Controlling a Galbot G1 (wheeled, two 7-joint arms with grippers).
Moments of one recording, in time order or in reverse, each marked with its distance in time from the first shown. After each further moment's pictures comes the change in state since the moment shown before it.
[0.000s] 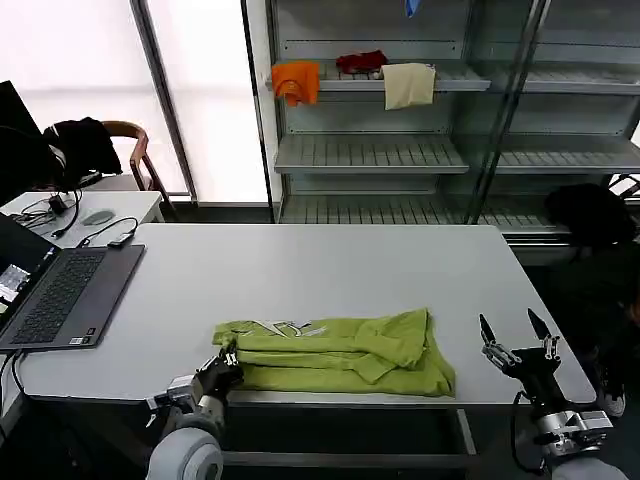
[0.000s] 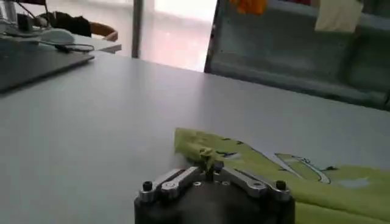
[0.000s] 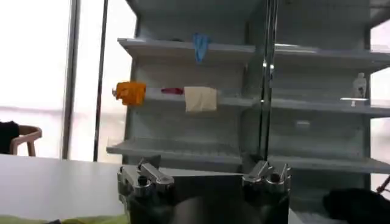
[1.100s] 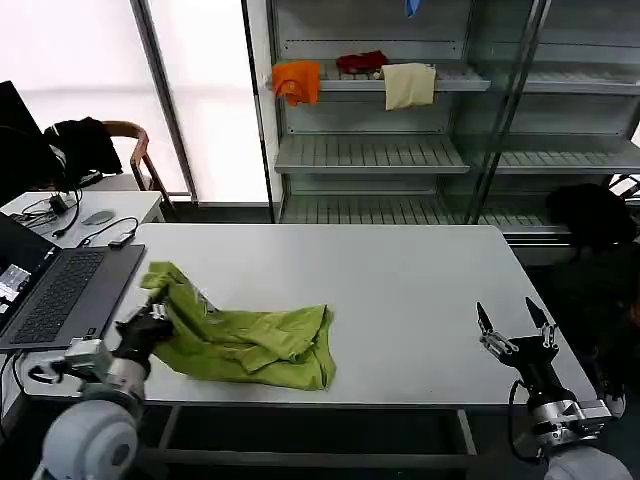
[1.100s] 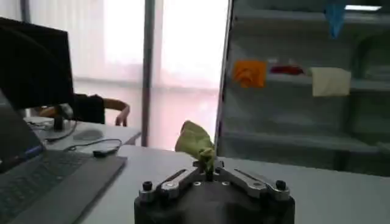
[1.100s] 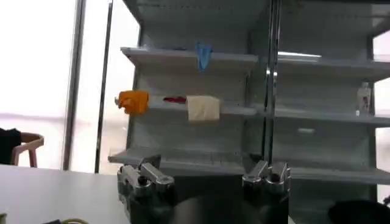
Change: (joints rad) left arm 0.001 0.223 -0.152 -0.202 -0.091 -0.003 0.054; right arm 0.036 -0.004 -0.007 0.024 -0.004 -0.023 0.010
